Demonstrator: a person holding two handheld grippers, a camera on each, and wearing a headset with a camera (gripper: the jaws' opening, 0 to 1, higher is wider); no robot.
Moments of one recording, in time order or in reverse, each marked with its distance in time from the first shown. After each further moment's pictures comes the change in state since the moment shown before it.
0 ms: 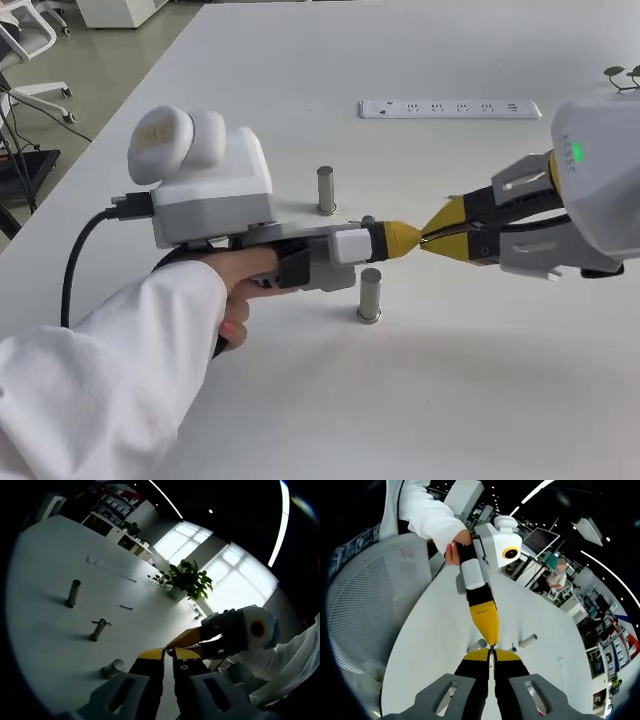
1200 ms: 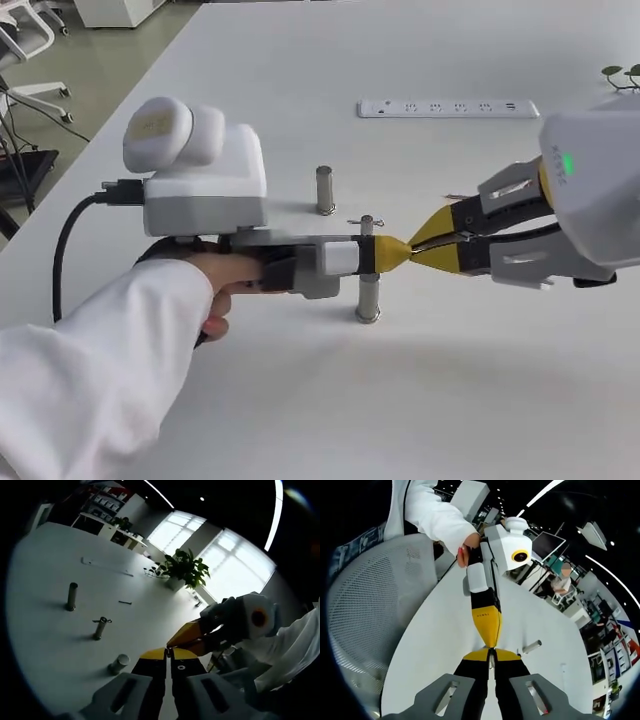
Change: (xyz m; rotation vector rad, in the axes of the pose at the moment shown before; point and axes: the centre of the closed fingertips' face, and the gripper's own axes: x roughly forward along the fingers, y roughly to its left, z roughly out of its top) left arm -0.009 0.000 -0.010 0.104 0.091 0.003; right arm 0.004 0.008 0.006 -0.027 -0.024 0.025
